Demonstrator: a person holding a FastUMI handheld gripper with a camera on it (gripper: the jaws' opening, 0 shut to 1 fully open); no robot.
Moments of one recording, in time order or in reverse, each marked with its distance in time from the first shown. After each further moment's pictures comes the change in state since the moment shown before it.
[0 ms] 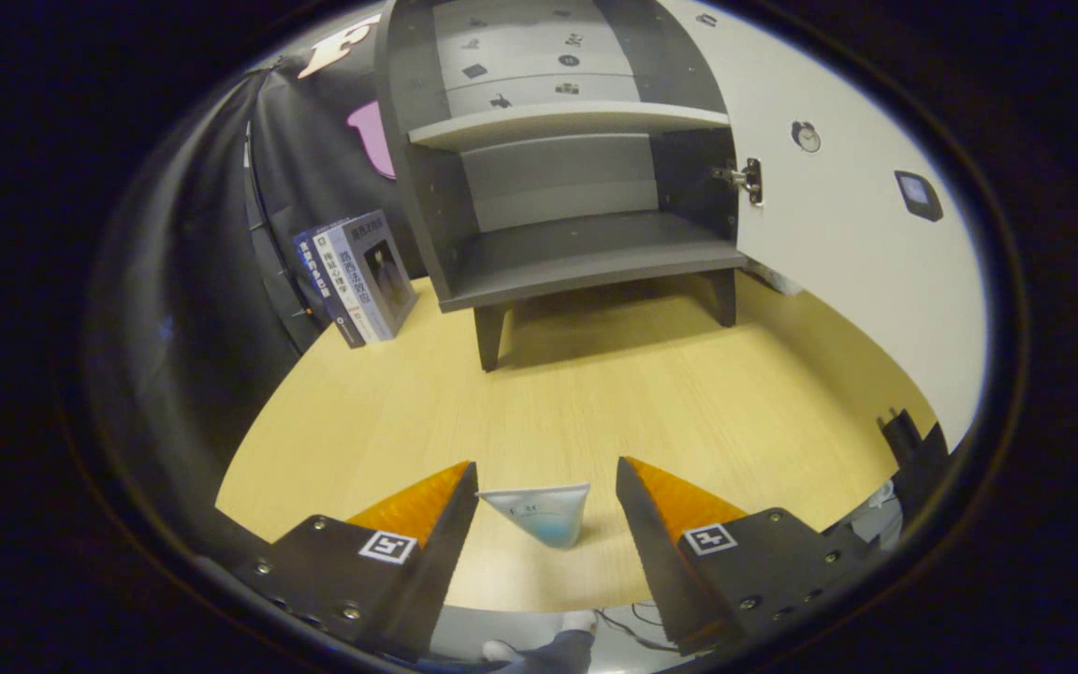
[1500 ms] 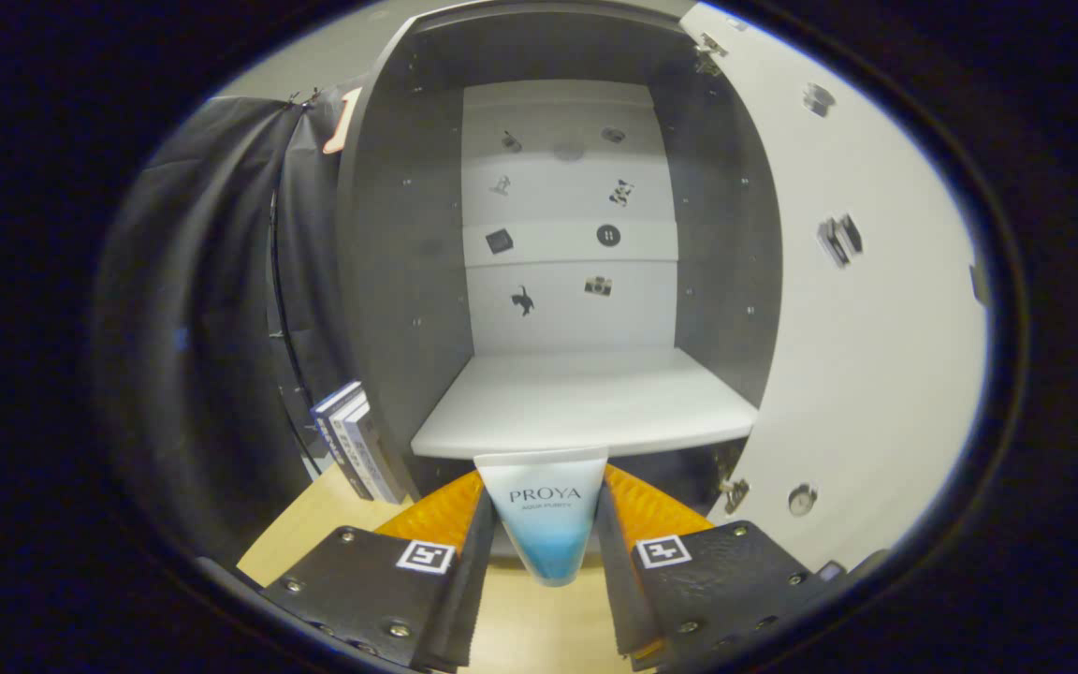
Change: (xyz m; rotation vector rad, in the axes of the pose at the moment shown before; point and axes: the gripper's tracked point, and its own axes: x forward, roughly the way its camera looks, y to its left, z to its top) arm -0.057 0.004 0.344 -0.130 -0.388 0.050
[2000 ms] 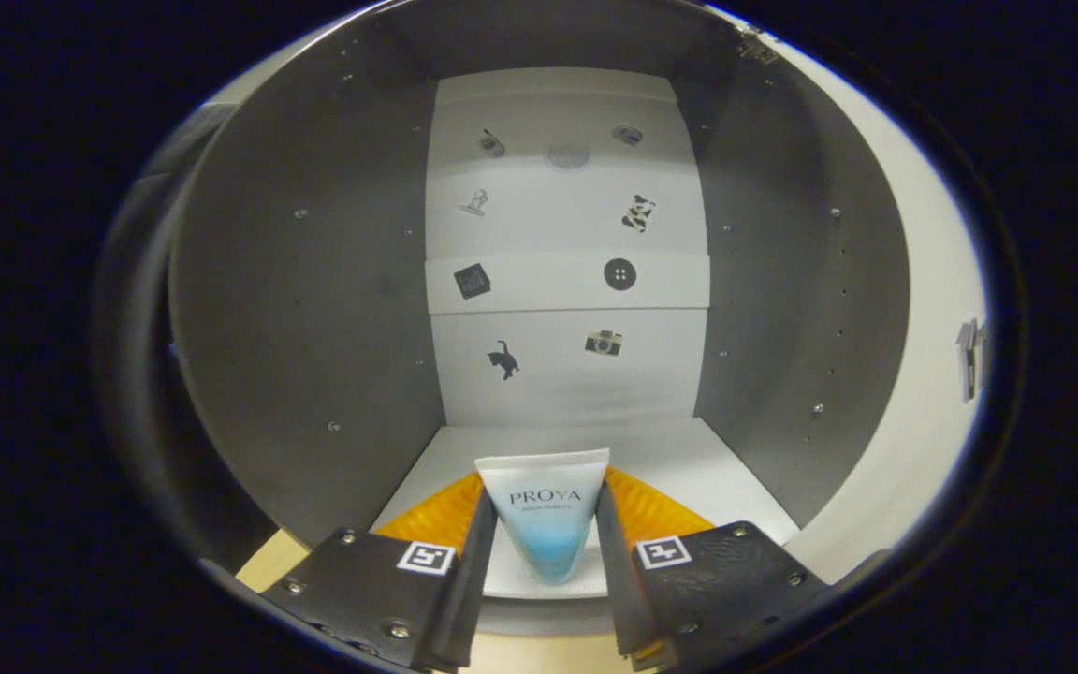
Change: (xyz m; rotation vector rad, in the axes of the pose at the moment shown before) arm 0.121 -0.013 0.057 0.005 -0.030 -0.002
